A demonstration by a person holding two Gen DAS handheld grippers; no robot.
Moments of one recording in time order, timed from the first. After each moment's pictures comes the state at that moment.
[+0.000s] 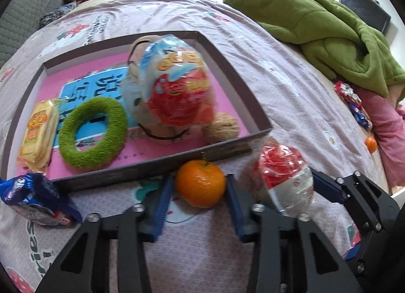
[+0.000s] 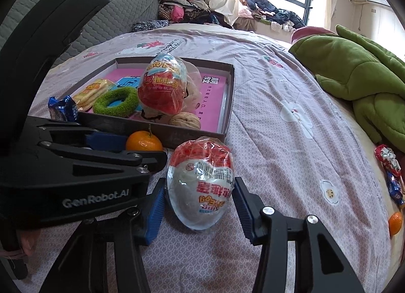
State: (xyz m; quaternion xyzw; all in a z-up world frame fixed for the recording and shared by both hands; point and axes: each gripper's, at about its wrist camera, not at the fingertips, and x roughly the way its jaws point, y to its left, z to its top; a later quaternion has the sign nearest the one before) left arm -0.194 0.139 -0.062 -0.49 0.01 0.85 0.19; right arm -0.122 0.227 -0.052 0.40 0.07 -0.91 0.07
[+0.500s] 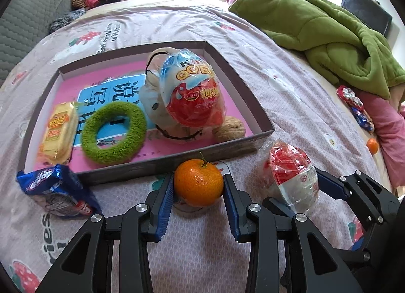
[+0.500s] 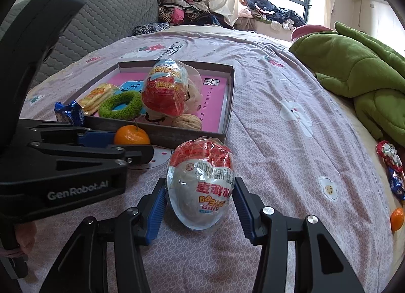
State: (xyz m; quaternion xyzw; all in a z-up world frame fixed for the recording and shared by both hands) left arm -0.180 0.124 -0.047 -0.47 0.01 0.86 0.17; right arm -0.114 0.230 -0.045 0.40 0.05 -0.91 0.07
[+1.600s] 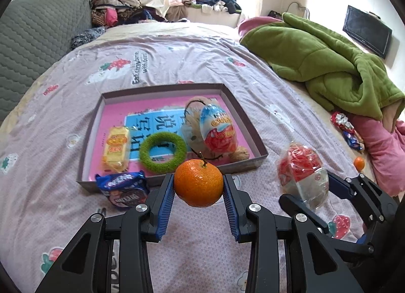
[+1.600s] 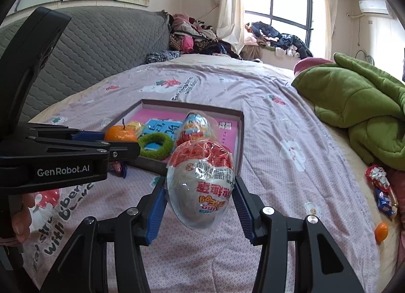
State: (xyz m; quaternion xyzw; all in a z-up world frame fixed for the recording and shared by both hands) left arm -0.138 0.074 0.032 -0.41 0.00 0.90 0.14; right arm -0.078 0.206 0.022 0.32 0.06 -0.94 0.09
